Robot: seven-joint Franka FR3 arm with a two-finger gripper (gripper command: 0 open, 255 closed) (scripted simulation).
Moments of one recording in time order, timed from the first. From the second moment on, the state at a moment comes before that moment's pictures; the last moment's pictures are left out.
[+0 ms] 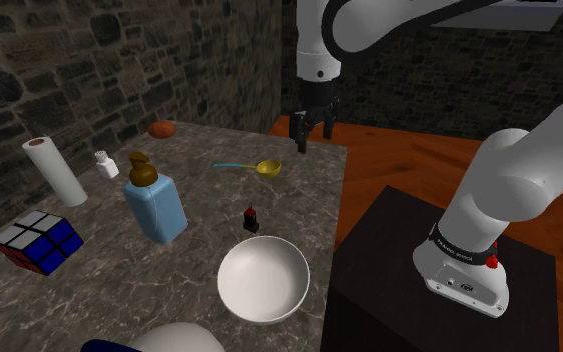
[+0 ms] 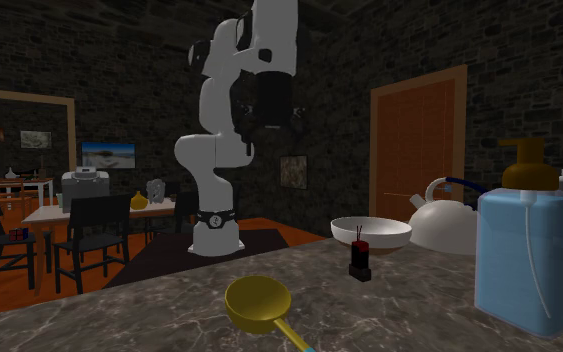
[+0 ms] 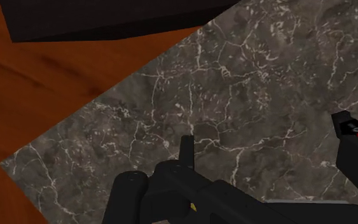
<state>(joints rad) 0.05 -0.48 0.26 -2.44 0.12 1.92 0.37</state>
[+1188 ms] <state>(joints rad) 0.11 0.15 0.45 -2.18 -0.04 2.26 0.82</state>
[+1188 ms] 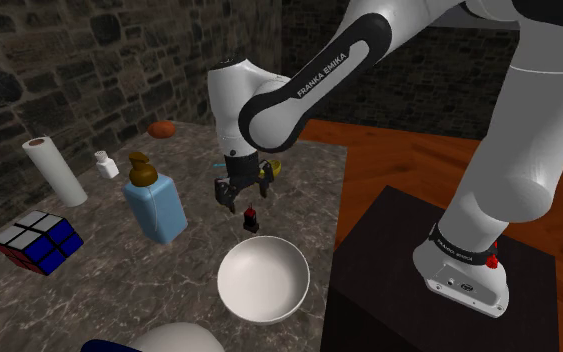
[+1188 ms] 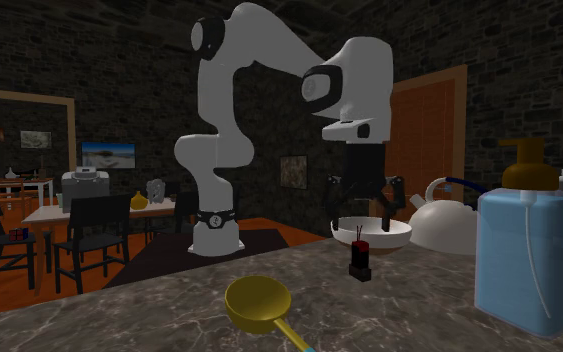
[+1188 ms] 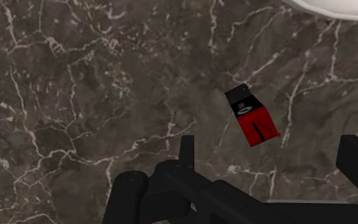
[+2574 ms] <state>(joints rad) 0.12 0.23 0.44 -2.20 -0.09 2.35 0.86</state>
